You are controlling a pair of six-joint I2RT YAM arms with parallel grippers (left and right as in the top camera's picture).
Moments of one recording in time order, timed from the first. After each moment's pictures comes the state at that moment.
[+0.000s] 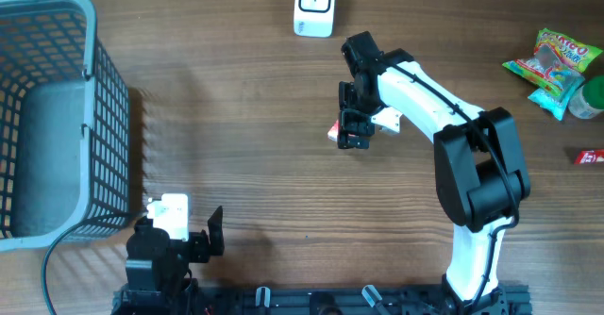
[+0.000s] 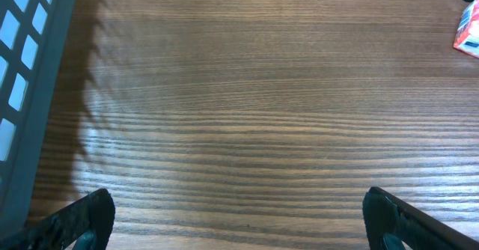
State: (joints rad) left arm -0.06 0.03 0.31 -0.95 0.01 -0.06; right arm 0.39 2.10 1.49 -0.87 -0.25 2.02
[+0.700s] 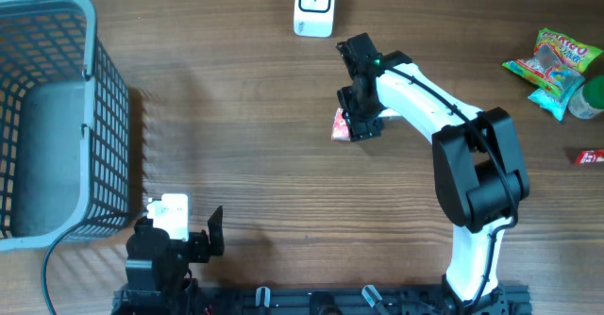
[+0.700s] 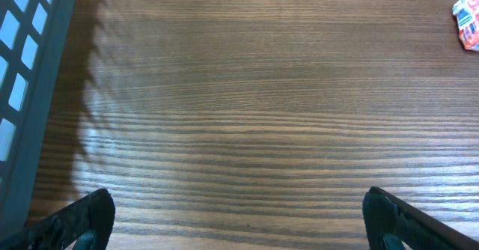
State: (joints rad) left arm -0.06 0.03 0.31 -0.95 0.01 -0.06; right arm 0.40 2.10 1.48 -0.83 -0.11 1.69
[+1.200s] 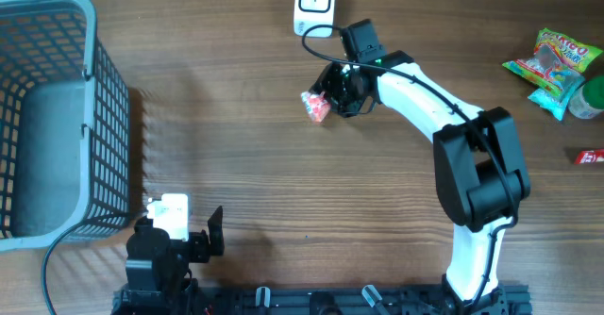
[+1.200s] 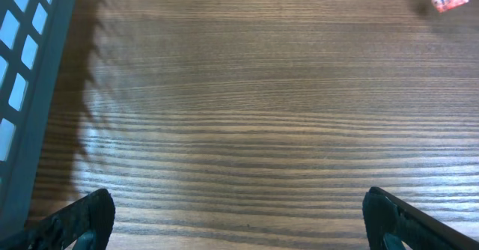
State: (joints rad) left arm -0.06 0.03 0.31 -0.95 0.01 -0.06; right arm 0.39 2.10 1.48 -0.52 -0.48 0.91
